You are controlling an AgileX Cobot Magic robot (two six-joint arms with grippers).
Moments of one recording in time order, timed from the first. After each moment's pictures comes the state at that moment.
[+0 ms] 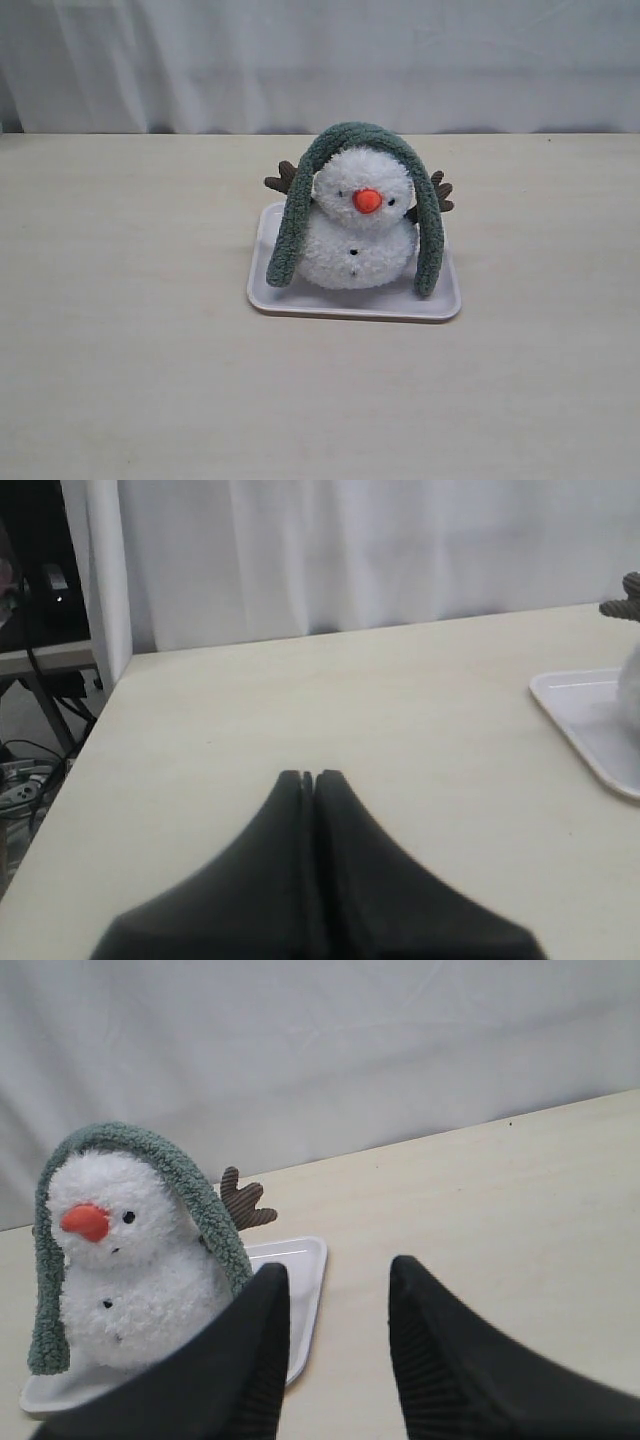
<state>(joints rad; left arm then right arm) -0.05 0.00 0.00 -0.08 0.30 0.19 0.04 0.10 0.00 0.35 0.12 -0.11</state>
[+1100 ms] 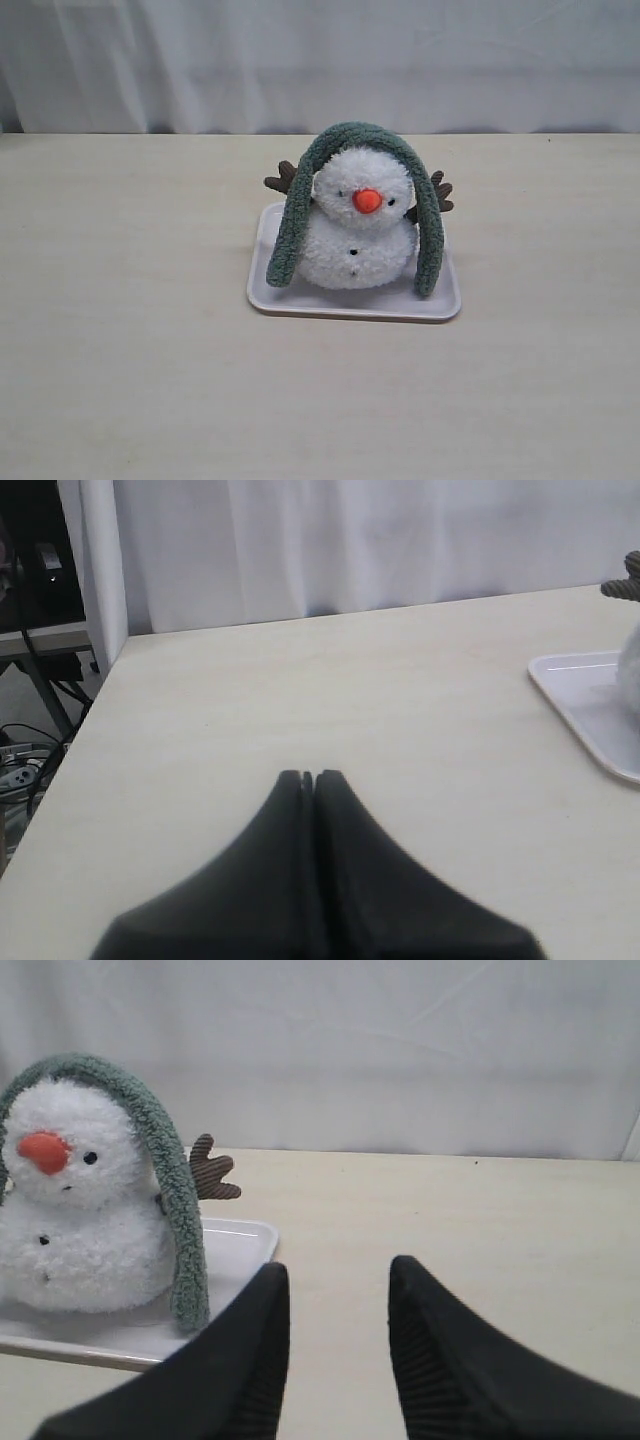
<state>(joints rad) -0.05 0.00 0.00 -0.08 0.32 0.19 0.04 0.10 0.00 0.26 0.13 -0.29</state>
